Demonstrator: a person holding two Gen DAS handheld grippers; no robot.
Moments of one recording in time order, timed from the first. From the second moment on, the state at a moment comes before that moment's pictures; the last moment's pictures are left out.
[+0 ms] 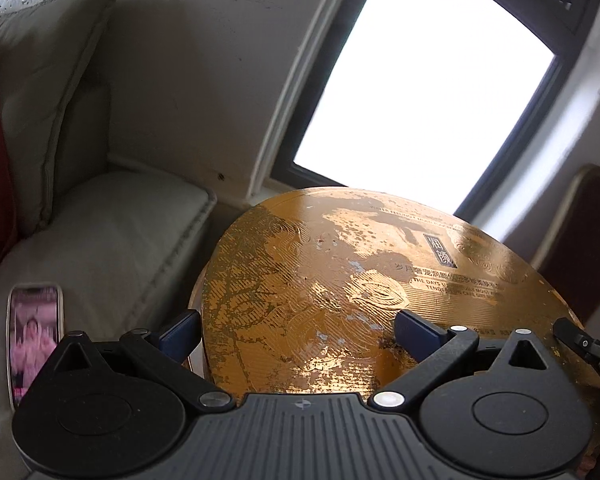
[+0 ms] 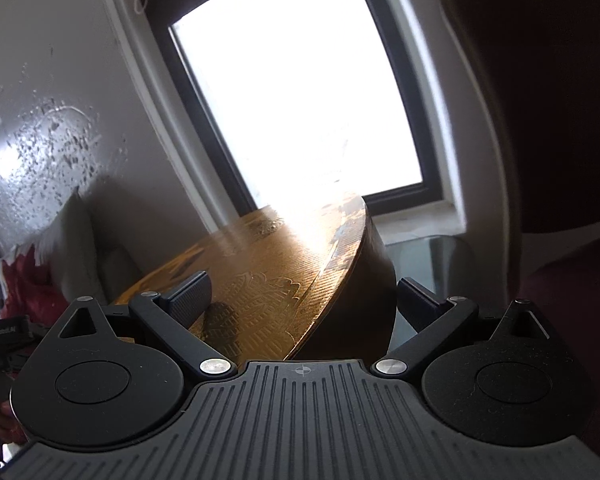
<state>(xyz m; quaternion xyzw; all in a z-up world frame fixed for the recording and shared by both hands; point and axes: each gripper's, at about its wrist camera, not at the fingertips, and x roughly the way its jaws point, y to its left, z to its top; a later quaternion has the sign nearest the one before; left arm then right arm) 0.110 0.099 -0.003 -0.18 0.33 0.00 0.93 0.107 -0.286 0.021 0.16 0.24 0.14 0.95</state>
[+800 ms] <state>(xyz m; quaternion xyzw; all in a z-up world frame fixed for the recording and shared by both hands) 0.168 0.103 -0.052 -0.15 0.35 0.01 0.92 0.189 -0.272 -0.065 0.20 0.27 0.14 0.93</state>
